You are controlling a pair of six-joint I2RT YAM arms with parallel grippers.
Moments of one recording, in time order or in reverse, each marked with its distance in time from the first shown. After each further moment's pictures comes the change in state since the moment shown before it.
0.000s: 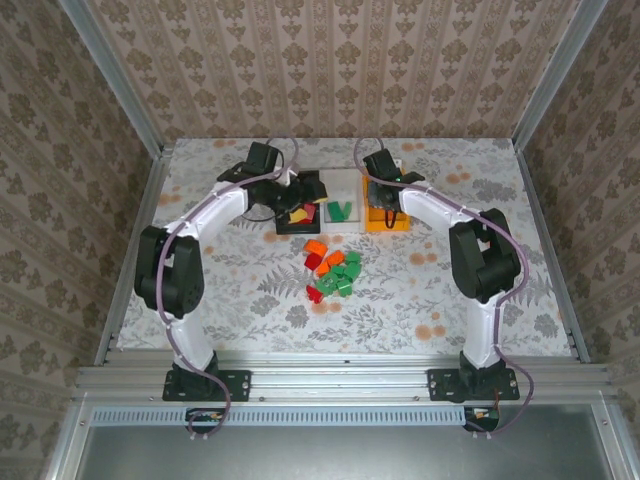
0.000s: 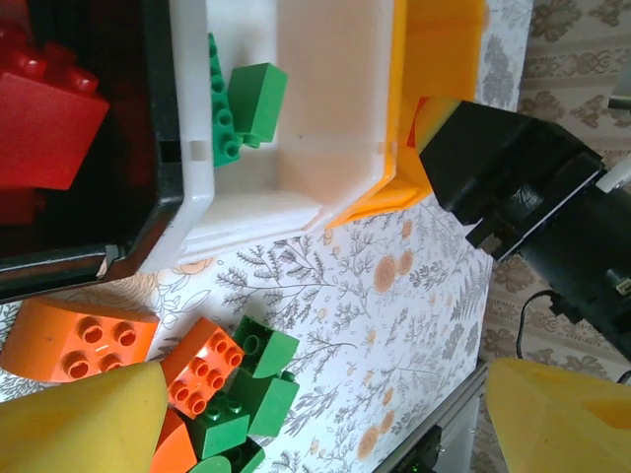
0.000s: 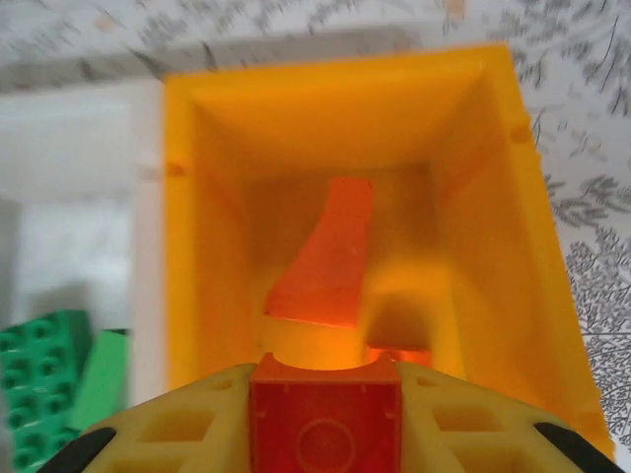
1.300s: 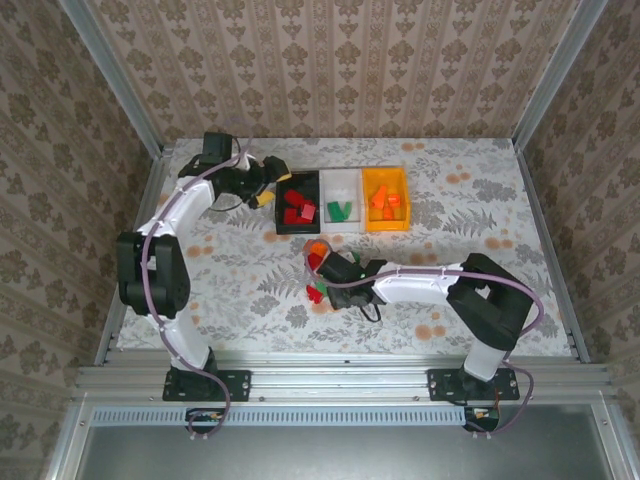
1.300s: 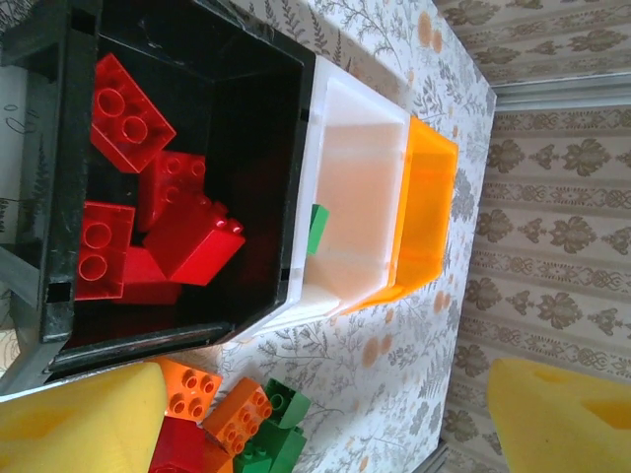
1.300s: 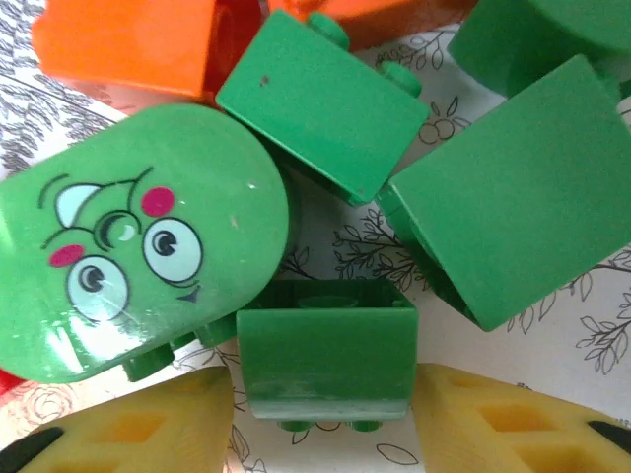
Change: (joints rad) left arm 0.213 -0.042 0.008 0.031 0.045 -0.029; right arm 0.545 -0.268 -0.565 0.073 -0.078 0.137
